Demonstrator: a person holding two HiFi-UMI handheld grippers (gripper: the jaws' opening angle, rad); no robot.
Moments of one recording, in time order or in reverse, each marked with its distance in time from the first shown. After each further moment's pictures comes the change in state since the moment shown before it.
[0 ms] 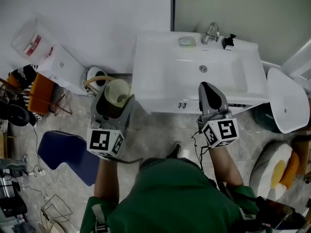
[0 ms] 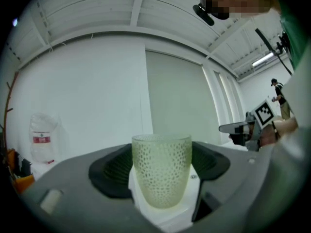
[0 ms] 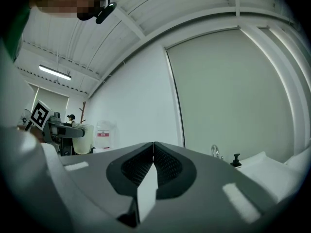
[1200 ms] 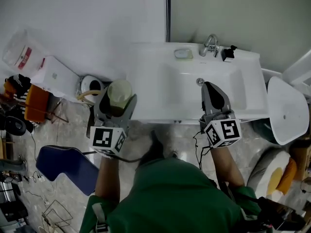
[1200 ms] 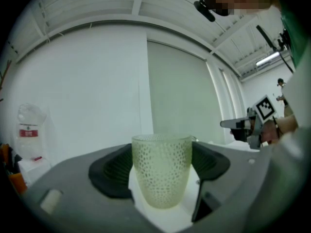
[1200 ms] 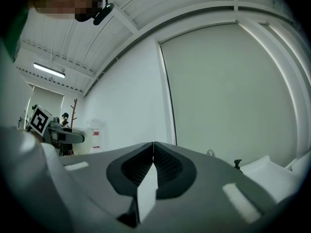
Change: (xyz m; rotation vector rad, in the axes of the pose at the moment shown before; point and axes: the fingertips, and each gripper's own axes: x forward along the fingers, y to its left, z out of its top) left arm 0.145 0.028 -0.020 -0.028 0.025 -0.014; right arm 0.099 -0.099 0.002 0.006 0.016 -0.035
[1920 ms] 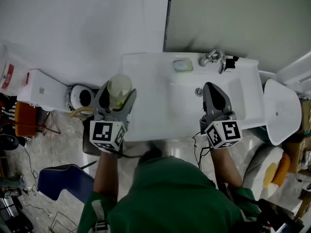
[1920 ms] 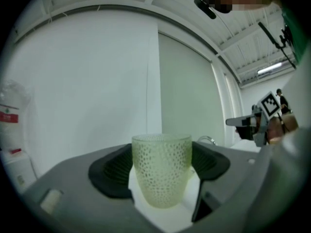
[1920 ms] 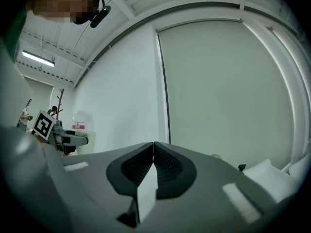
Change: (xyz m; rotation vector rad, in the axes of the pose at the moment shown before) left arm 0.139 0.105 -0.030 -0.069 0.004 -0.084; right arm 0.133 -0.030 -0.010 -0.032 0.057 -0.097
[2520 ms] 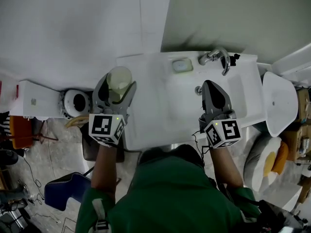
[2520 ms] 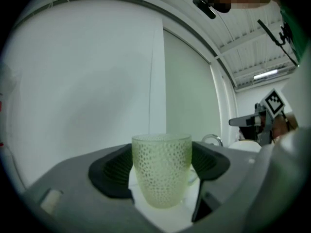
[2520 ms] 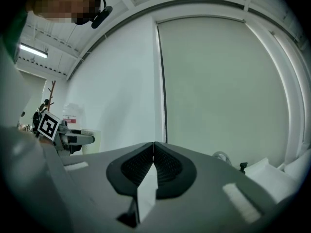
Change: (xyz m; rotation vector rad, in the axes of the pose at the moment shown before) left arm 0.082 0.054 -0.023 -0.023 0.001 -0.091; right arm 0.066 -0.003 -0.020 -0.010 0.062 -0.080
